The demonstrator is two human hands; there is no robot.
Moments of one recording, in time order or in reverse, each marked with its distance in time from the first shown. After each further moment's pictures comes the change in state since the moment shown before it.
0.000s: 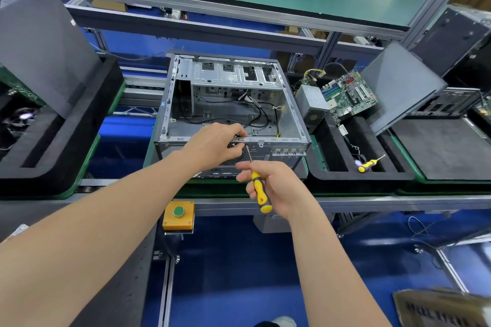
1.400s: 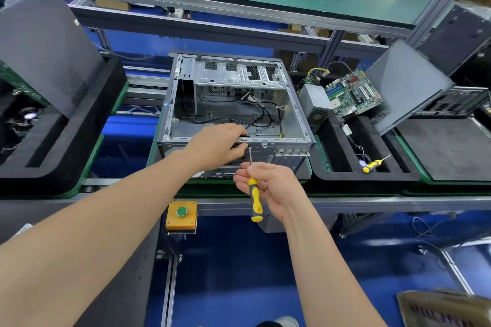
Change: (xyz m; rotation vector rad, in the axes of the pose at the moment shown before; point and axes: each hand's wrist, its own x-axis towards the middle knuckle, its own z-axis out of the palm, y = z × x) left_hand 0.003 -0.005 0.002 0.147 -0.029 0.052; right_hand 0.009 0.014 0.006 0.208 0.093 -0.045
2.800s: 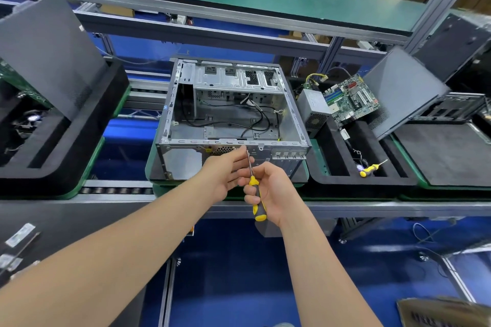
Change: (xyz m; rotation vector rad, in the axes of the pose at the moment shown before) left_hand -0.029 0.068 0.009 -1.660 0.006 -1.020; right_hand 0.006 0.001 -0.006 0.106 -0.135 0.138
